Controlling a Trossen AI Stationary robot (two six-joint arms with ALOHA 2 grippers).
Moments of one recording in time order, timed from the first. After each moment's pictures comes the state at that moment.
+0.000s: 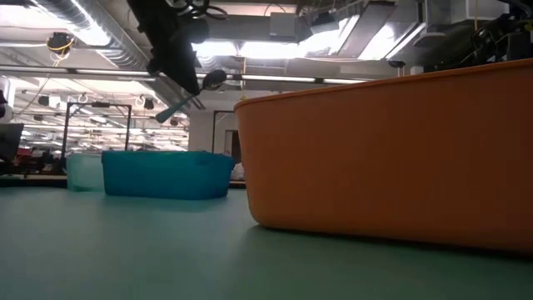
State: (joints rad) left arm 0.30 1.27 1.10 -0.77 -0.27 -0.31; right arm -0.03 0.01 0.01 0.05 0.16 -0.06
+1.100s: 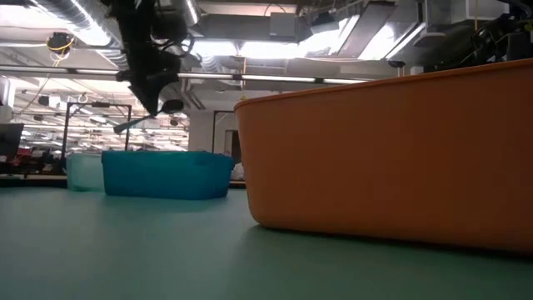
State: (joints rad) left arm 0.75 1.27 1.10 -0.94 -0.33 -0.07; right arm -0.03 0.01 0.01 0.05 0.16 -0.06
